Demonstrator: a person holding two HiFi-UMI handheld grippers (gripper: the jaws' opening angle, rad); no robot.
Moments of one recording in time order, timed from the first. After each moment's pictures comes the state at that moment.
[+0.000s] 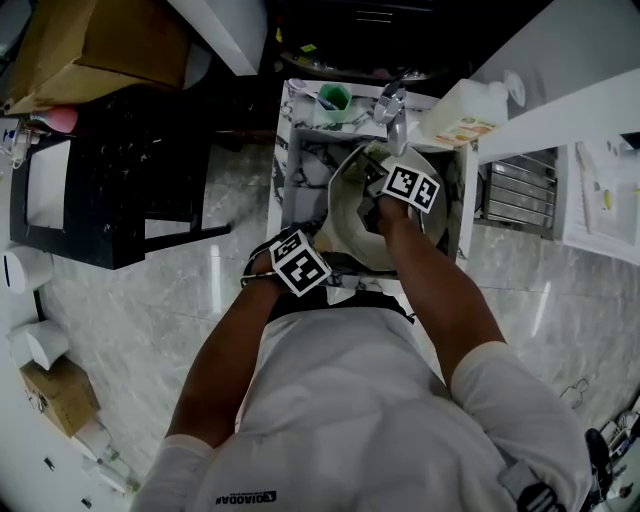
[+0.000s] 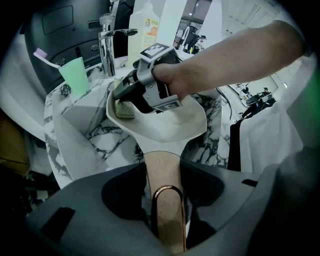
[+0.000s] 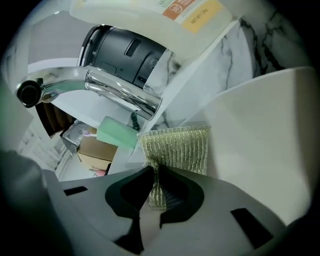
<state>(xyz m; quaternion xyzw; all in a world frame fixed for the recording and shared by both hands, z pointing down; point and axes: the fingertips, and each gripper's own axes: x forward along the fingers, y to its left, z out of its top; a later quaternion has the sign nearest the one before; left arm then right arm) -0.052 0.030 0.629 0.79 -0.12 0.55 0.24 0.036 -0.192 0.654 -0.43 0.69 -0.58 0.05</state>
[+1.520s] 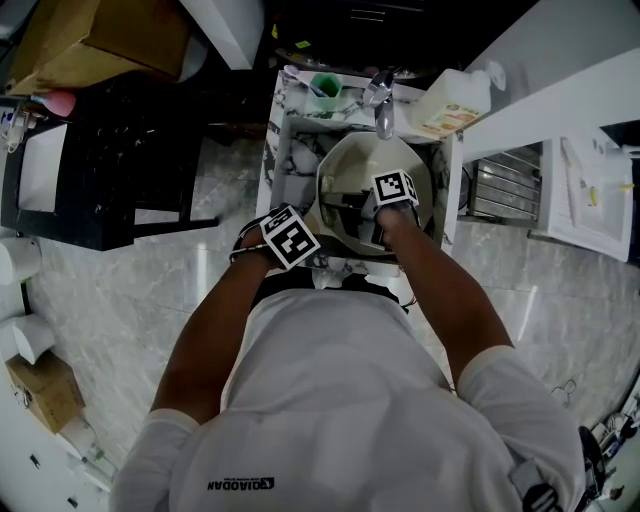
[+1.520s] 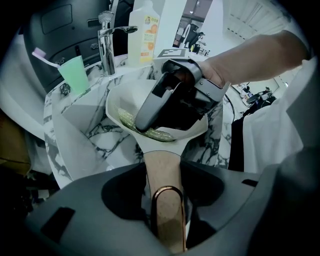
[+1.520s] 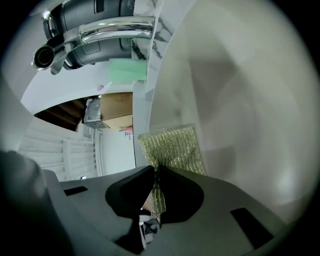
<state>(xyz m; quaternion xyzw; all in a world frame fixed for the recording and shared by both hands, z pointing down) -0.050 0.030 0.628 0.79 -0.12 0.55 0.24 -0.036 -0.051 0.625 -0.12 0.65 -0.75 -0.05</state>
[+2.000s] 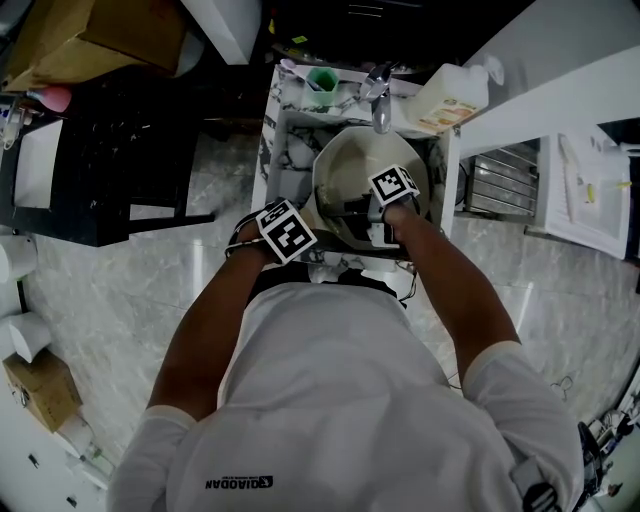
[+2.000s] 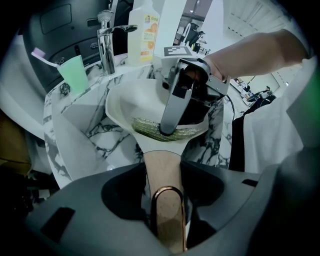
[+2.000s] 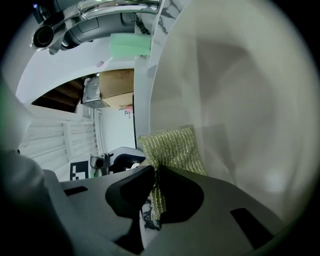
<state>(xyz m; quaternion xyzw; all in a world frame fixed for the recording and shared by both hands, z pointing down) -0.050 0.029 0.629 0.79 -0.12 0.55 0.24 -0.027 -0.008 0.617 -0.02 0.66 -0.74 -0.14</state>
